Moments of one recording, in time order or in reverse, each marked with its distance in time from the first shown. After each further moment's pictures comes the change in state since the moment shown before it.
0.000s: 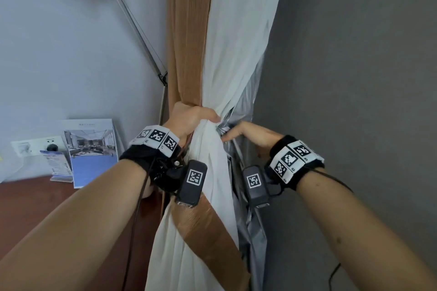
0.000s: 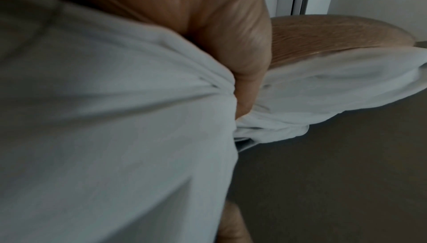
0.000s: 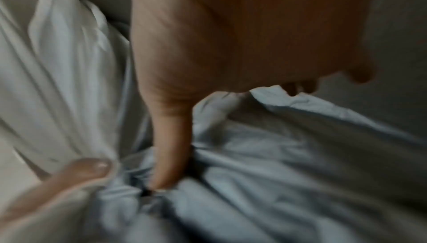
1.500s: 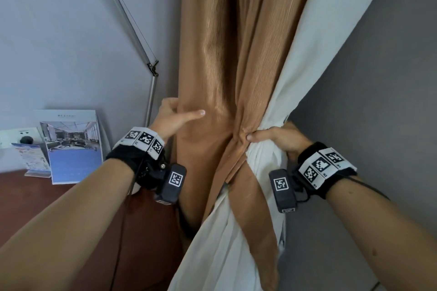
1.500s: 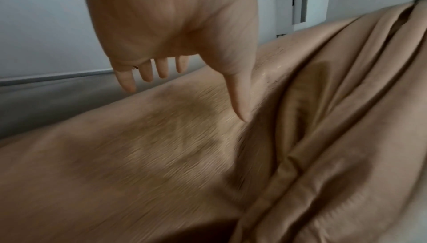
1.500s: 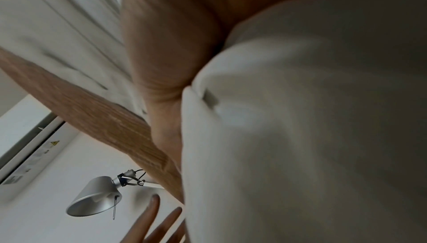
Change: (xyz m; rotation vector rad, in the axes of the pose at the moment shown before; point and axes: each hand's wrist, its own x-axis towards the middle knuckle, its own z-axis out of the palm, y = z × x) left_hand 0.062 -0.054 -0.030 0.251 0.030 0.045; right_hand 0.009 0.051 -0.043 0.306 0.360 -0.106
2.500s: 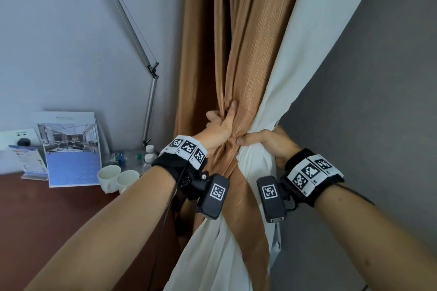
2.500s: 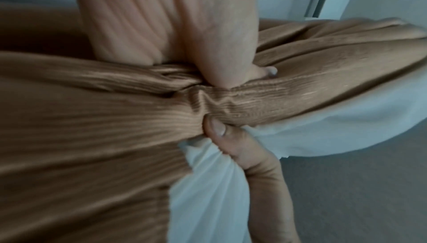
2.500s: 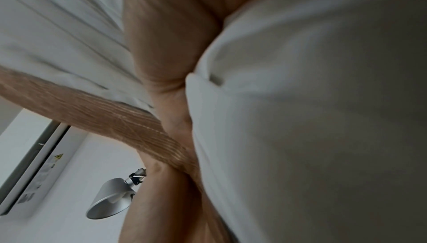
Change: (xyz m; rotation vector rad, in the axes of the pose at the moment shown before) left_hand -0.030 0.034 0.085 -0.083 -0.277 -0.087; right_hand 0.009 0.003 0.025 0.095 -0.028 0.034
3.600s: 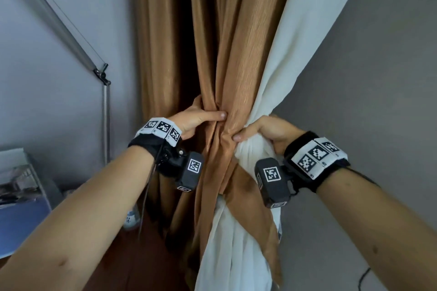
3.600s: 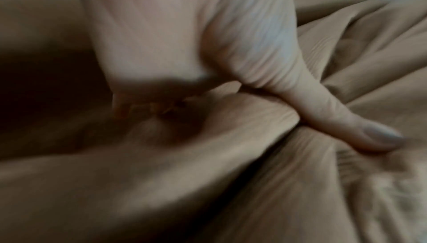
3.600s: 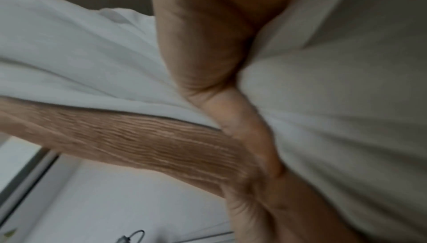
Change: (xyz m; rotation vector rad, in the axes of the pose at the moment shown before) left_hand 0.133 -0.008 -0.065 -0.122 -0.449 0.039; right_hand 0.059 -0.029 0.026 0.066 0.066 0.259
